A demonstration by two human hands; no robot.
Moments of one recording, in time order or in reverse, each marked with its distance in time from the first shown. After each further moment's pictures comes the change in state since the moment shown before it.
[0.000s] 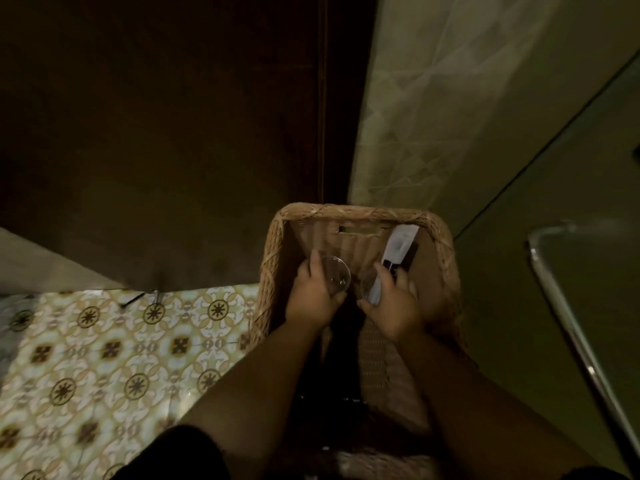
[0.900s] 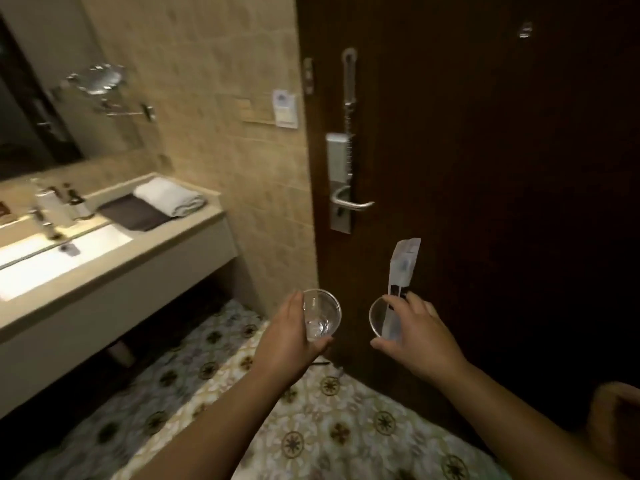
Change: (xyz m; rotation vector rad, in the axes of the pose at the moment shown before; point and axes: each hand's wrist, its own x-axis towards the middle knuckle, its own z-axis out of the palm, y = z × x) left_hand -0.291 -0.300 -0.426 0.102 0.744 -0.161; right_hand -0.170 -0.510 0.068 -0.090 -0.024 -0.927
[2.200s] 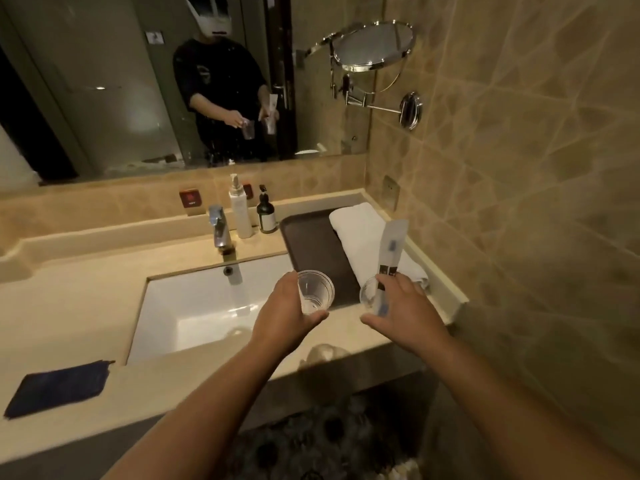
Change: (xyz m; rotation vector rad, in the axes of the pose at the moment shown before) left_hand 0.486 -0.648 -0.251 0.070 0.428 -0.614; right_hand 0.726 -0.524 0.393 0.112 -0.313 -0.595
